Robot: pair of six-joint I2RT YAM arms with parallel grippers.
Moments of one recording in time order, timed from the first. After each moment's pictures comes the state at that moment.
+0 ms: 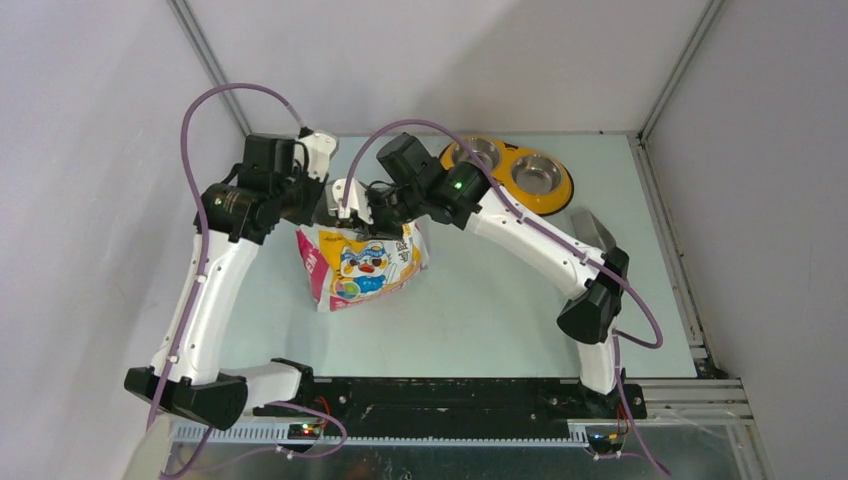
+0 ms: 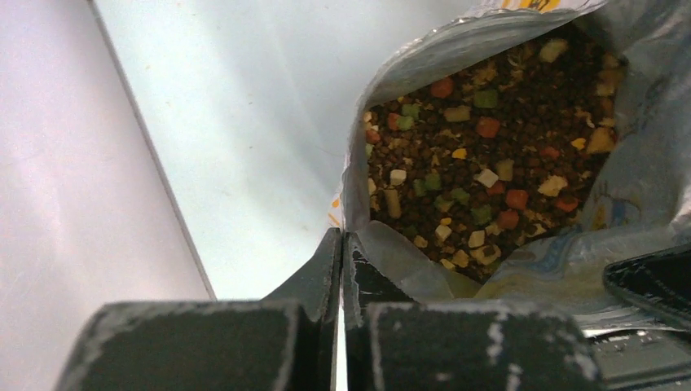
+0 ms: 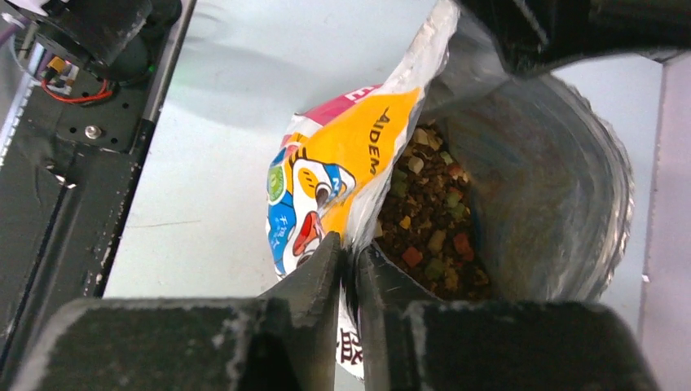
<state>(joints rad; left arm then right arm) -0.27 1.23 1.58 -1.11 -0.06 0.27 0.96 1.96 2.14 -0.85 -0.56 -0.68</state>
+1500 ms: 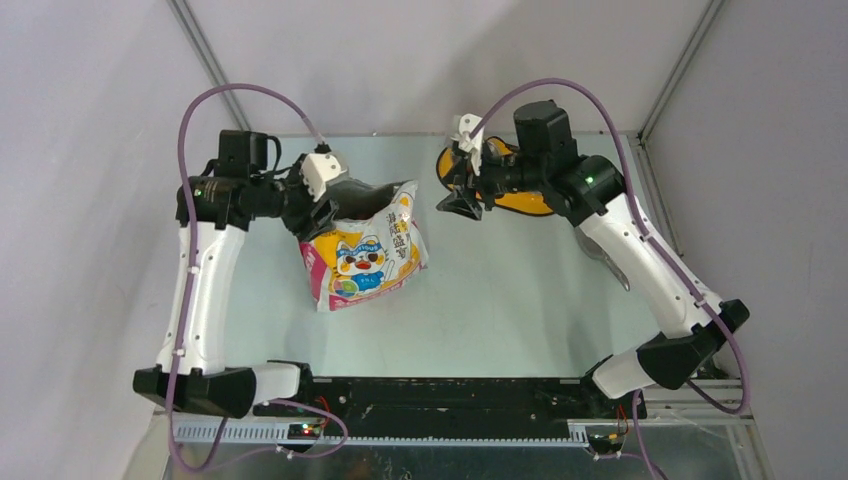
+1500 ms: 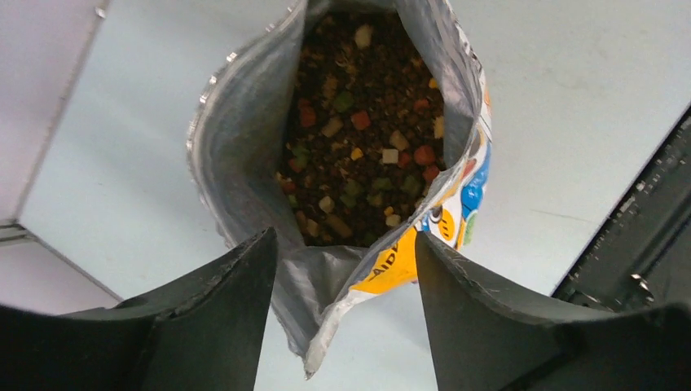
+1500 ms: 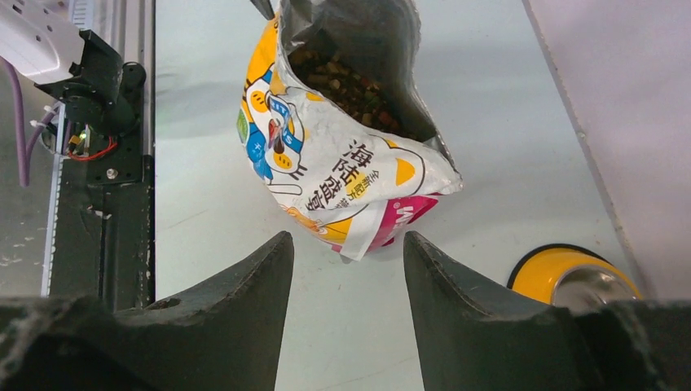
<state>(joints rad) -0.10 1.24 1.63 -1.24 0.51 0.82 0.63 1.49 1.76 -0.72 -0.67 -0.42</state>
